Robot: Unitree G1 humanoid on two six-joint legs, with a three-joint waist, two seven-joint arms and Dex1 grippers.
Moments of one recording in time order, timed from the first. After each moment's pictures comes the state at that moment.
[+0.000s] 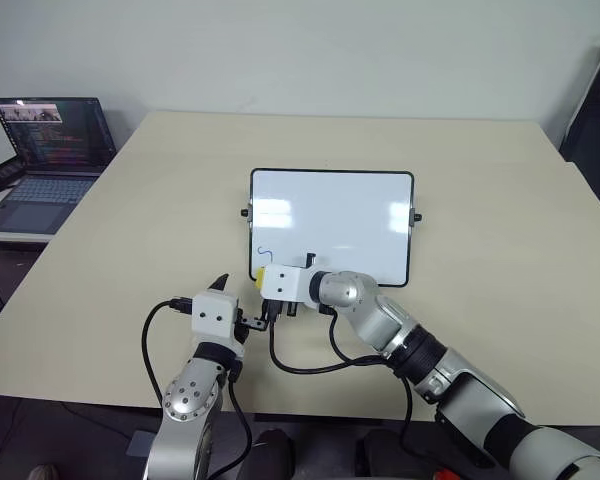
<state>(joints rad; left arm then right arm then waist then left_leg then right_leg) 0.19 0.15 -0.02 -0.37 -0.02 0.12 -0.17 -0.74 -0.05 0.64 0.38 -0.41 0.23 0.56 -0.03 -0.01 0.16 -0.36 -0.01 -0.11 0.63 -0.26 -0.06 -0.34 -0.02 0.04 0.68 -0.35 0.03</state>
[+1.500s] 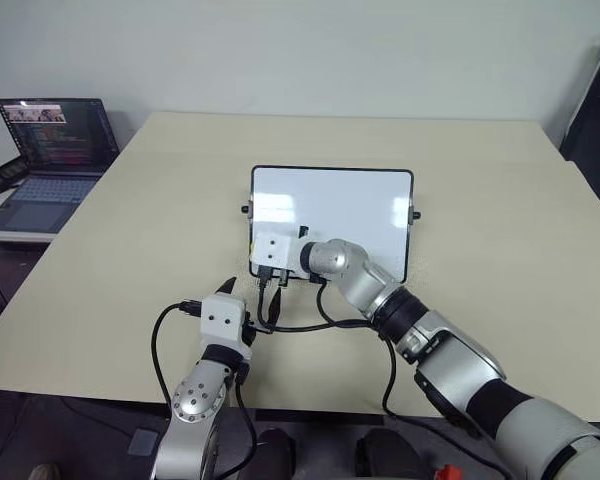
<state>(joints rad) 0.19 0.15 -0.05 -0.31 -0.02 0.08 -0.16 -0.98 0.01 0.56 0.70 -0.35 0.14 0.56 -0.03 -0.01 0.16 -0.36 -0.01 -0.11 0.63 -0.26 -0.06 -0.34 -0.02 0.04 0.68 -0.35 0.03</state>
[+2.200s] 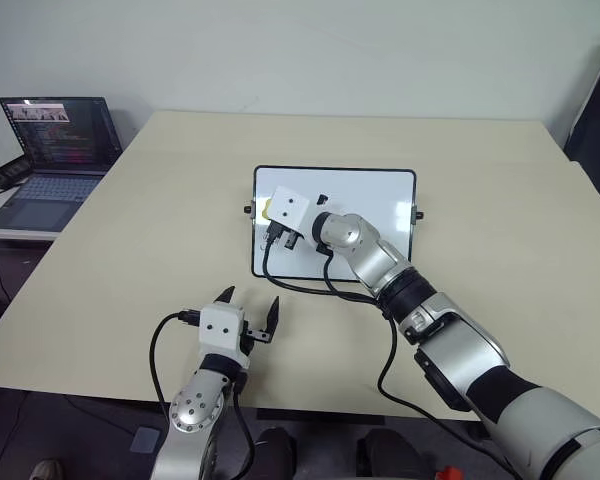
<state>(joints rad) 0.23 0.15 -0.05 -0.30 -0.02 0.04 -0.17 -1.05 0.00 0.44 0.75 -0.30 0.14 0.43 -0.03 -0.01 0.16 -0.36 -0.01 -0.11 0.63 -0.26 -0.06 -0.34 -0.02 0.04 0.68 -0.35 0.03</state>
